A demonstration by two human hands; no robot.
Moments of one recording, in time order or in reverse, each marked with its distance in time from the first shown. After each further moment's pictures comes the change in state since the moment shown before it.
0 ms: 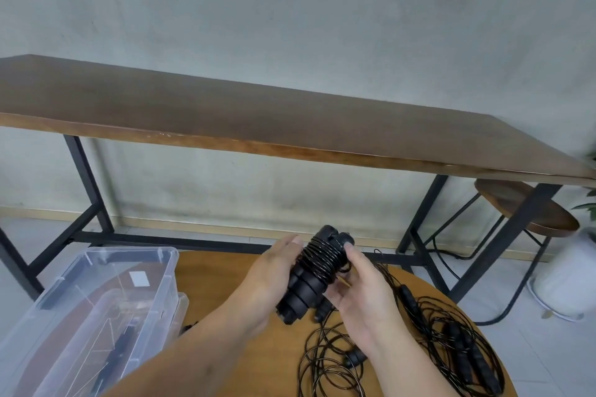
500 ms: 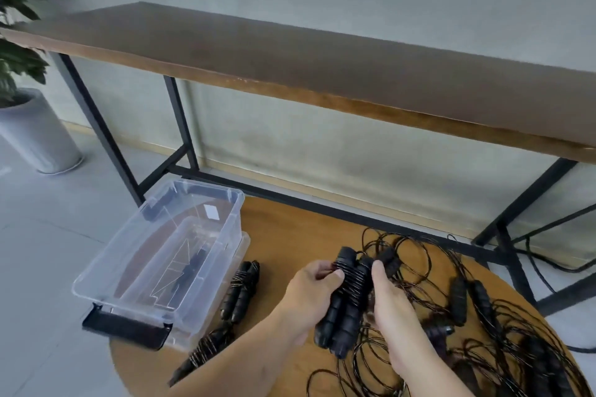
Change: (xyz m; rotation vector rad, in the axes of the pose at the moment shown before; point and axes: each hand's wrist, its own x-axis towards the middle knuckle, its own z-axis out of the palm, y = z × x) left_hand 0.000 -0.101 0.004 0.011 0.230 -0.232; right_hand 0.031 0.076 -0.034 -0.760 -0.025 0.220
